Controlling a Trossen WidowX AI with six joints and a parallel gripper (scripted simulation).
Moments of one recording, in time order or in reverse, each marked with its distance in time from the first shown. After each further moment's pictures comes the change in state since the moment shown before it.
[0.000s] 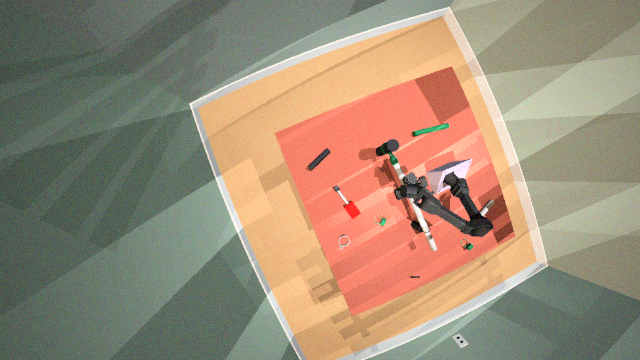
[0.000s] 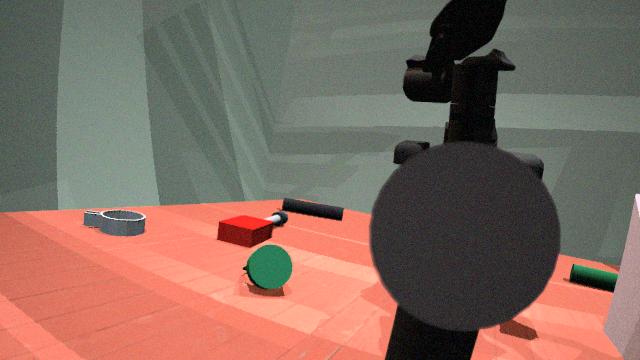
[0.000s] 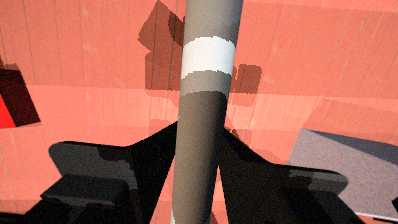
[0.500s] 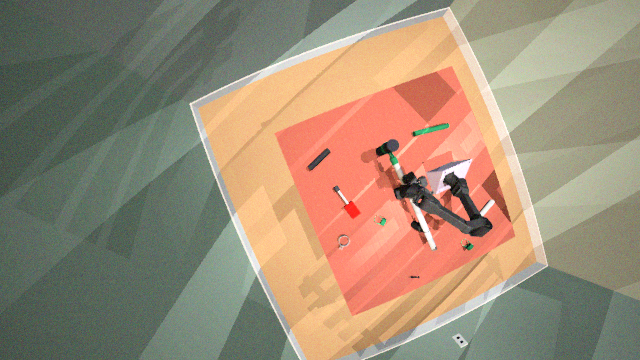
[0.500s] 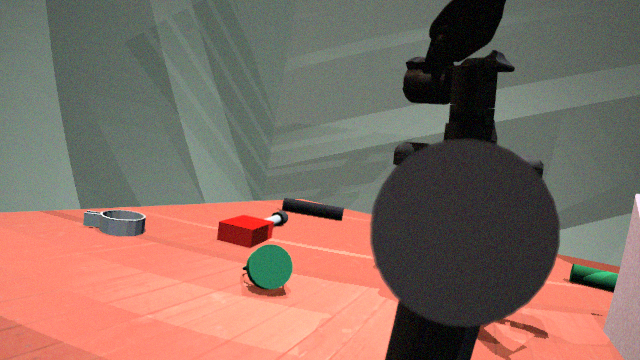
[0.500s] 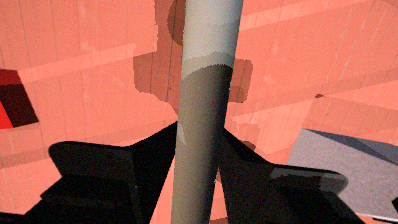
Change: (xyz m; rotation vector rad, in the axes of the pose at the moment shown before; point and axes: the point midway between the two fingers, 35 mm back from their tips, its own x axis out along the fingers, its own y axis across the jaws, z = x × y) arm 0.002 -0.001 0.000 0.001 0.008 -0.005
